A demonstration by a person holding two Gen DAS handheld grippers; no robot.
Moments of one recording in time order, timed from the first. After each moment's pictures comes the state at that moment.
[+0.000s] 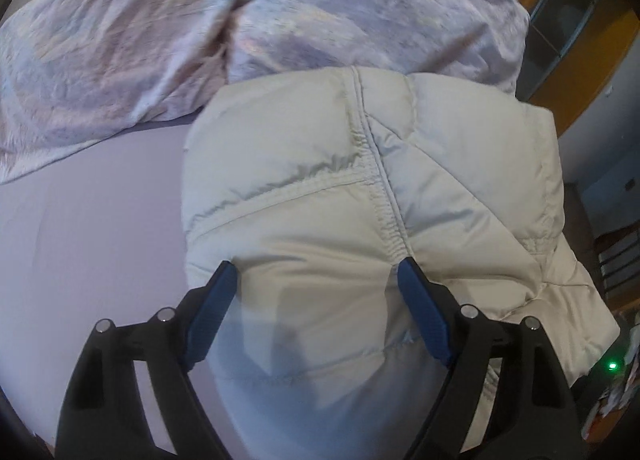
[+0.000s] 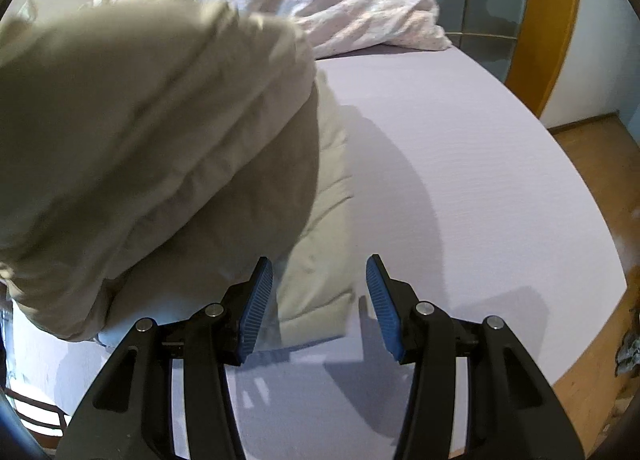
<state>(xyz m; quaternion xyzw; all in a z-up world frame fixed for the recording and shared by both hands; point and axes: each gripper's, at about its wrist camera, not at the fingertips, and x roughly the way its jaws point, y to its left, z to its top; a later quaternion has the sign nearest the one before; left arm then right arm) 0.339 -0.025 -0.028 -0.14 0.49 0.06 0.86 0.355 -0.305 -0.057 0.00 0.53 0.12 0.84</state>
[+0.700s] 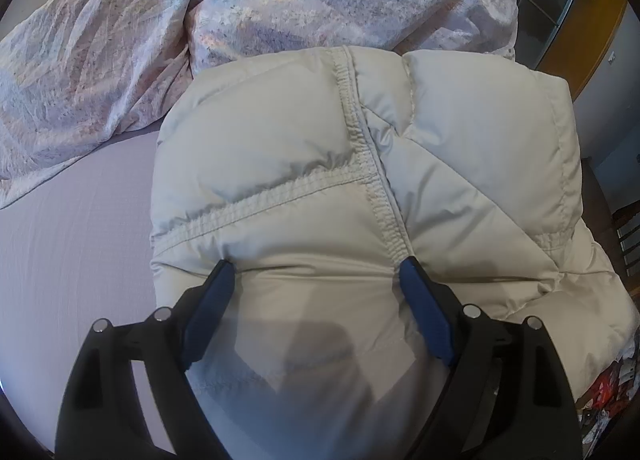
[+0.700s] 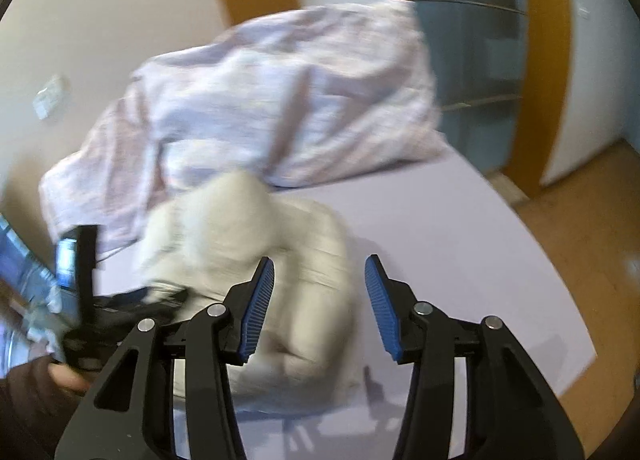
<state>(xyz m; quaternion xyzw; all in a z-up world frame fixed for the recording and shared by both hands) 0.361 -0.061 -0.053 -0.10 0.50 0.07 0.86 0.386 -0.288 0.073 0.04 0.42 0.20 0.88</state>
